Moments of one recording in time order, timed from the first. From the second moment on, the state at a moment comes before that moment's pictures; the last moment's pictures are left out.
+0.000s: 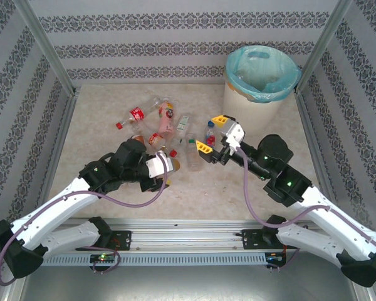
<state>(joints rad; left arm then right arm) -0.73 0.98 0.93 -0.68 0.26 0.46 0.79 0.82 0.91 -0.01 -0.15 -0.24</state>
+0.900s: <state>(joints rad) -0.73 0.89 0.94 -0.33 0.33 0.44 0.82 0.97 0.95 0.08 -0.46 -0.20</state>
